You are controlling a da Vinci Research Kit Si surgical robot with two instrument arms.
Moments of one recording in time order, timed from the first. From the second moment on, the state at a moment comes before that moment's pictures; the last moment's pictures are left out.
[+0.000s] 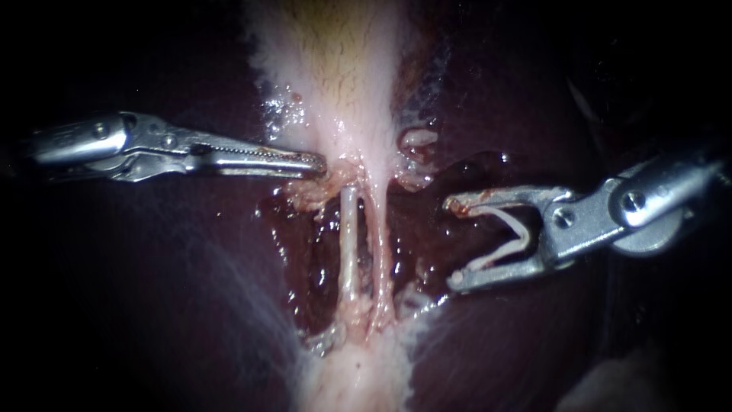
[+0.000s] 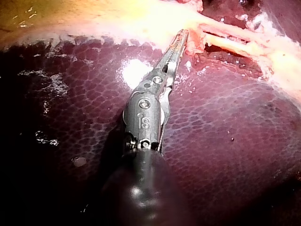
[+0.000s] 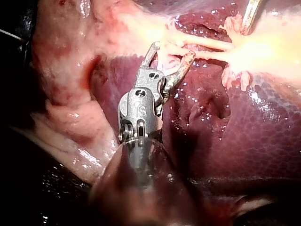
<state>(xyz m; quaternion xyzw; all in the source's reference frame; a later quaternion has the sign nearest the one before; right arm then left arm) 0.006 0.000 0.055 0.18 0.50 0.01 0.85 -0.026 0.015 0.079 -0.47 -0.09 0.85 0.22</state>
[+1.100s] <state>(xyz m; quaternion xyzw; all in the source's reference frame) 0.006 0.000 0.055 0.18 0.50 0.01 0.85 -0.025 0.017 0.072 -0.51 -0.05 0.84 0.17</state>
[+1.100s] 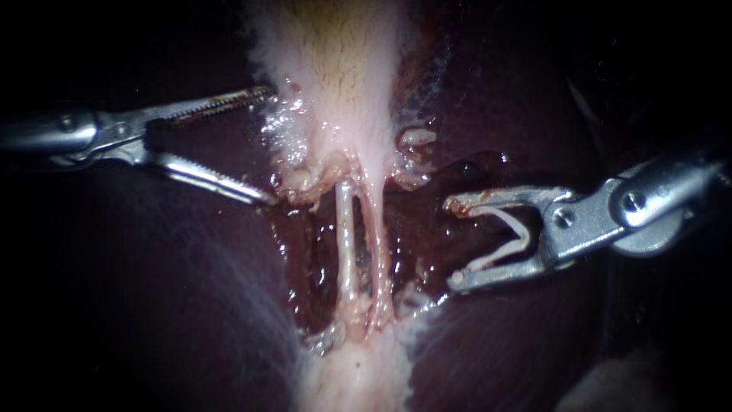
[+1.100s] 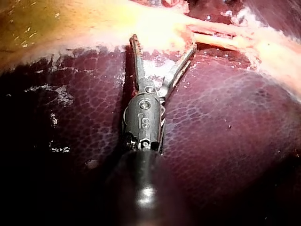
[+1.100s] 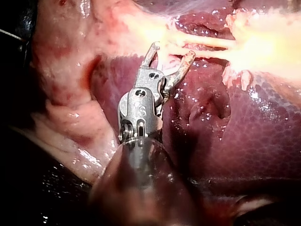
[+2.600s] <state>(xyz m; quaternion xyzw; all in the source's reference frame) 0.006 0.000 0.055 0.18 0.50 0.01 0.85 -0.030 0.015 0.078 -0.49 -0.04 0.86 0.13</state>
